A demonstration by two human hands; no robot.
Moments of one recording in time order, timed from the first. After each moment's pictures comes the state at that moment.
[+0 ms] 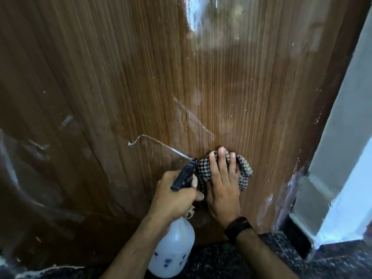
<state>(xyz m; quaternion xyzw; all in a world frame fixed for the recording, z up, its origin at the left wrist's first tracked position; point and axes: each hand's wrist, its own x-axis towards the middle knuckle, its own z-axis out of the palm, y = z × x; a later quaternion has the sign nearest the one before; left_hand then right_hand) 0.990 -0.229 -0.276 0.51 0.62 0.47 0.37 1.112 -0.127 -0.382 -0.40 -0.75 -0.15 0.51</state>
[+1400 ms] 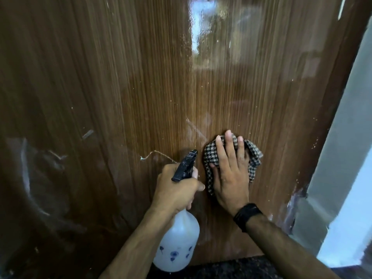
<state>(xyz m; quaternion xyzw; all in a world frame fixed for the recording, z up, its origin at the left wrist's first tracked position) 0.984 -0.229 -0.234 0.49 0.59 0.55 0.34 1.115 -0.115 -0.294 -0.38 -0.74 -0.22 0.52</state>
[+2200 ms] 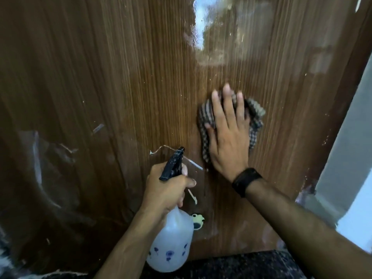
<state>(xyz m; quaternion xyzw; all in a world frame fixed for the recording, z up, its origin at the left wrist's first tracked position) 0.956 -0.246 -0.236 0.44 0.58 0.59 0.35 1.082 -0.123 -0.210 -0.35 -0.73 -0.23 0.54</state>
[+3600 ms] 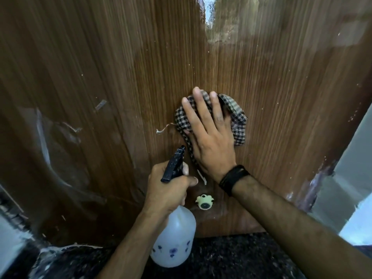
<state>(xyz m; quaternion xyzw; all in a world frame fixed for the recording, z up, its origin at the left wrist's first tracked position) 0.945 -0.254 -0.278 0.42 0.60 0.58 0.35 1.041 -0.134 -0.266 -0.29 -0.77 -0.24 0.52</state>
